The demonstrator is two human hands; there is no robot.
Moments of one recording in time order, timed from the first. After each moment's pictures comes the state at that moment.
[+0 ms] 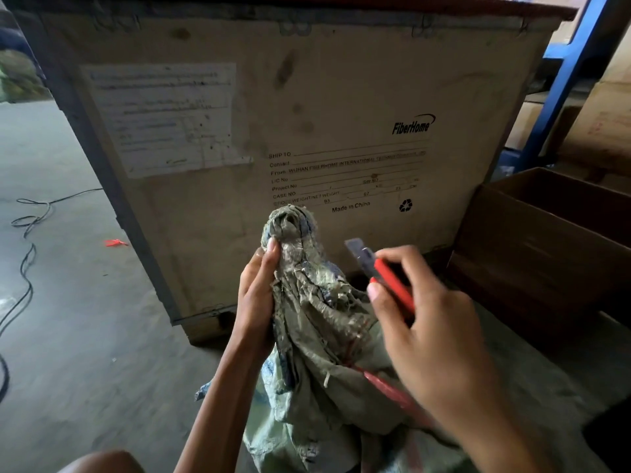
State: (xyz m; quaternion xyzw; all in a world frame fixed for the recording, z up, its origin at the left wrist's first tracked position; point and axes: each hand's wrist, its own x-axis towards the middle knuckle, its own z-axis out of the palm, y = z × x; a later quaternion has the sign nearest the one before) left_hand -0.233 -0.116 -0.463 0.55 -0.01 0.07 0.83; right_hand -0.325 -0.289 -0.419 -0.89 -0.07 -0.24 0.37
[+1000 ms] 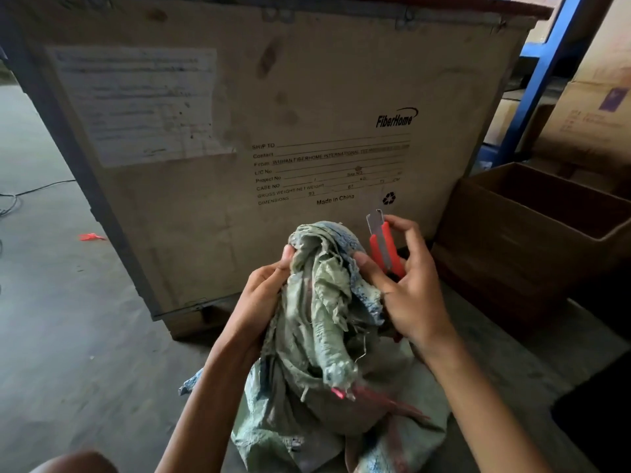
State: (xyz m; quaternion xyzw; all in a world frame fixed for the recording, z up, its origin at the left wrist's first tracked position) left_hand -0.243 -0.126 -0.464 0.63 -0.06 -0.09 0.77; right_hand -0.266 -0.312 -0.448 -0.73 -0.07 -0.20 0.65
